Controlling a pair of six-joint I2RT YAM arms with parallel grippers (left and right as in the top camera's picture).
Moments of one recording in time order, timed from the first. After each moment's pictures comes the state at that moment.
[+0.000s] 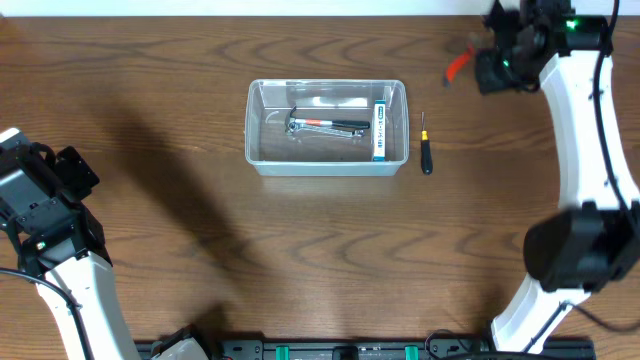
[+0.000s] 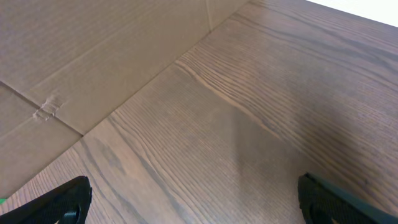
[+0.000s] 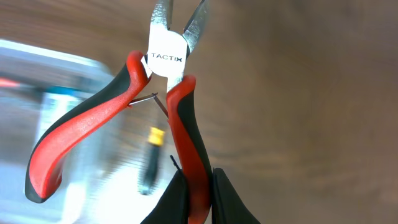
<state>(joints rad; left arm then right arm) 0.57 1.12 0.89 -0.35 -0.27 0.02 0.04 1.94 2.02 -1.18 -0.08 -0.15</state>
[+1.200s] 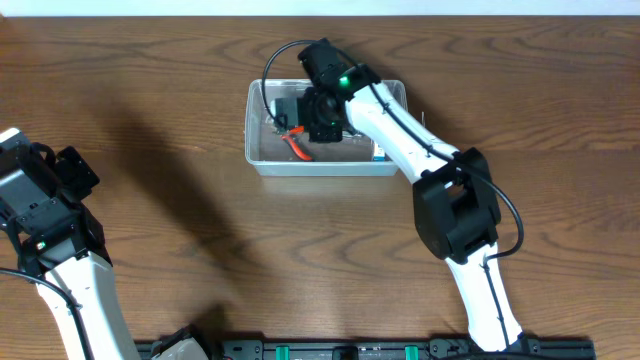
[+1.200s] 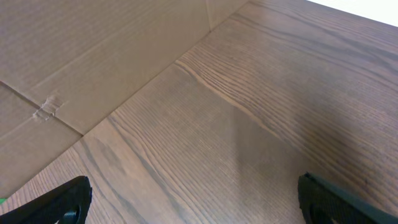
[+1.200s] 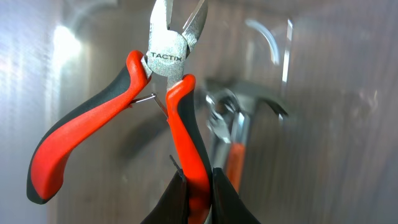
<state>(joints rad) 0.57 1.12 0.89 -0.35 -0.27 0.02 0.58 2.36 2.03 -0.87 -0.19 -1.05</state>
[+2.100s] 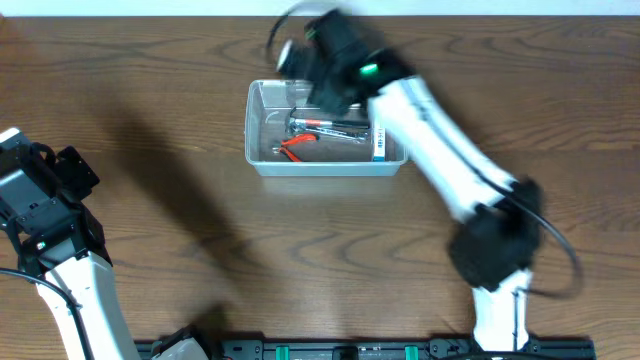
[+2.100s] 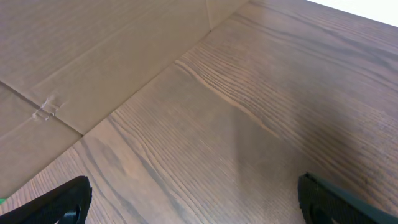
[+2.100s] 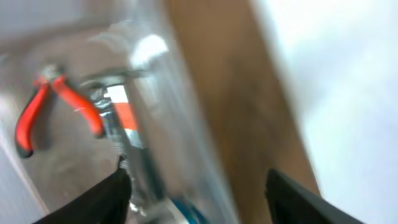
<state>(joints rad) 0.57 1.12 0.89 -0.35 -0.27 0.02 0.52 2.04 2.05 -0.86 0.09 -0.62</state>
